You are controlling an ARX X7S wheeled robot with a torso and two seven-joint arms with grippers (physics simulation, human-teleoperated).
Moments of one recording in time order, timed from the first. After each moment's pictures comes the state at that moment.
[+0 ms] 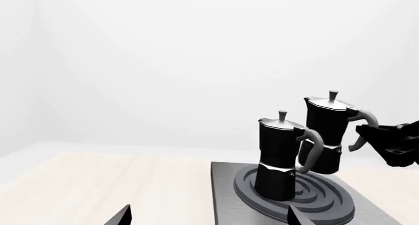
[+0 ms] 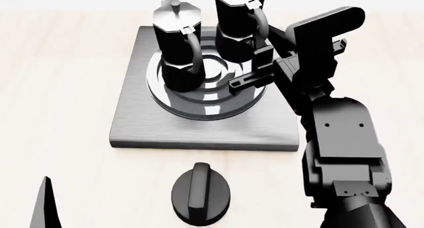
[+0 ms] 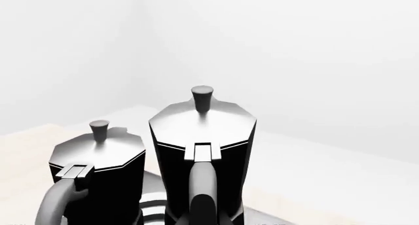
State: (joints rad) left arm 0.11 -0.48 0.30 0.61 -0.33 0.04 -0.47; right arm 1.28 0.17 -0.61 1.31 0.60 -0.34 -0.44
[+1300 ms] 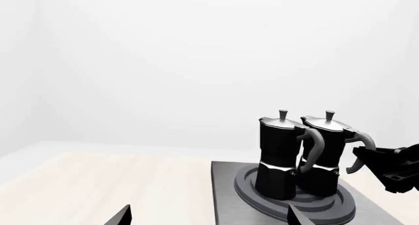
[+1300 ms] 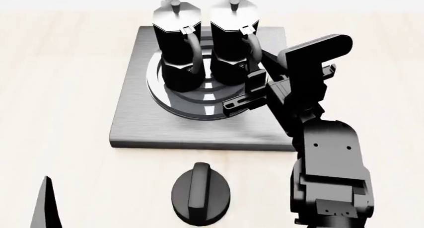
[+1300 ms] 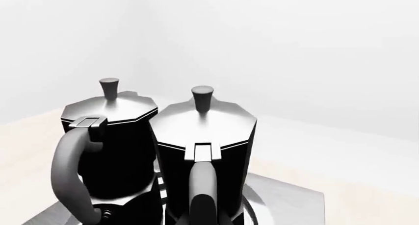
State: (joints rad) left arm 0.10 -0.49 0.31 0.60 -0.33 0.05 -0.48; right arm 1.19 0.10 -0.03 1.31 0.07 -0.31 -0.52
